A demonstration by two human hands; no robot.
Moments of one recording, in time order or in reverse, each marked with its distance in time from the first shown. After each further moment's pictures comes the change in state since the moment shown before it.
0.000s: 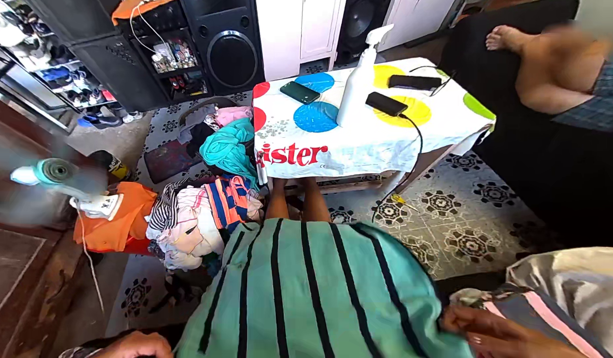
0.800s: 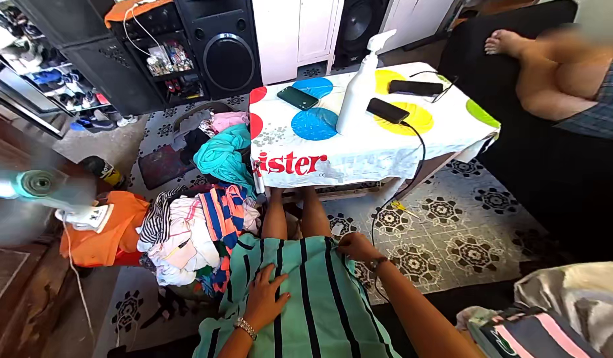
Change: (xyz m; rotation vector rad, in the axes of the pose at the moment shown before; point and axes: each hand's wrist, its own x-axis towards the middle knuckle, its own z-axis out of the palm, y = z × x) left_hand 0.261 -0.134 0.096 0.588 0.263 -0.624; right_hand 0.287 -0.019 -0.007 -0.589 0.280 0.304
